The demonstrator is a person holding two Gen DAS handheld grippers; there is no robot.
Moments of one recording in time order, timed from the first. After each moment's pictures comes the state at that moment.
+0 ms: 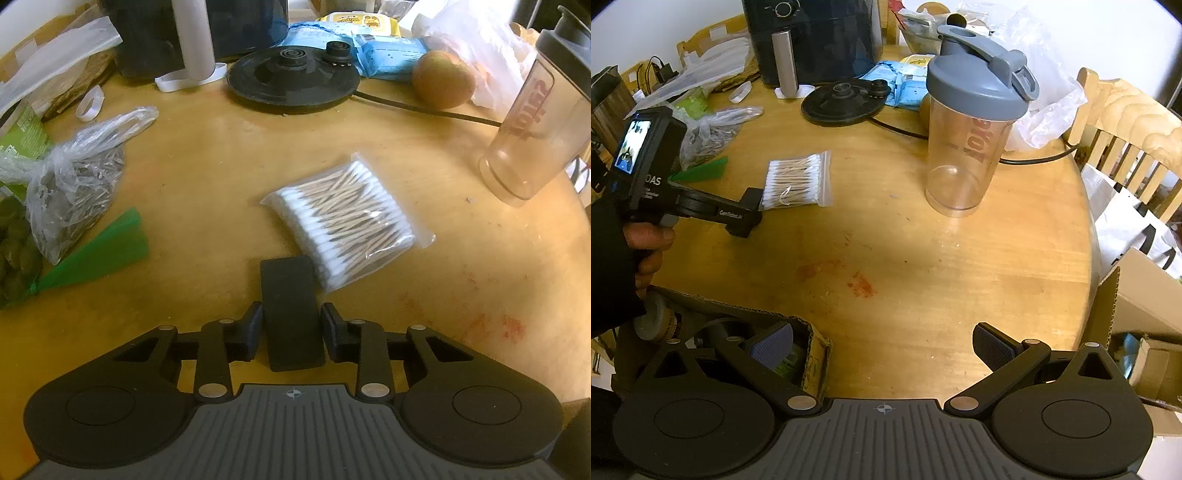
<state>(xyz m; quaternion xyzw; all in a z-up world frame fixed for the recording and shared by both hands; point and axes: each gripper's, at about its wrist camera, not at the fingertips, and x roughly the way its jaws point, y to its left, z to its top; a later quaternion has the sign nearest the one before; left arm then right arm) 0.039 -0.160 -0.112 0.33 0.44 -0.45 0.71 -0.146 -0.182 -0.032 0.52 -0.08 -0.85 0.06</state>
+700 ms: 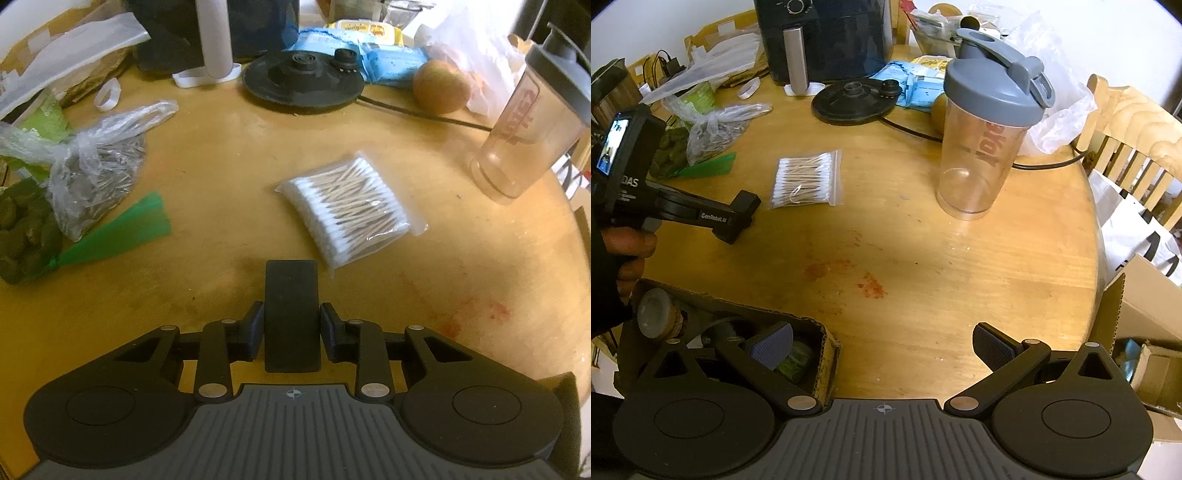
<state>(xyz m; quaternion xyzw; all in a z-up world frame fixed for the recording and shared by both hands) 0.039 -0.136 -0.093 0.31 0.45 -0.45 0.71 -0.148 -0.194 -0.029 0.52 -0.07 -0.85 0.07</state>
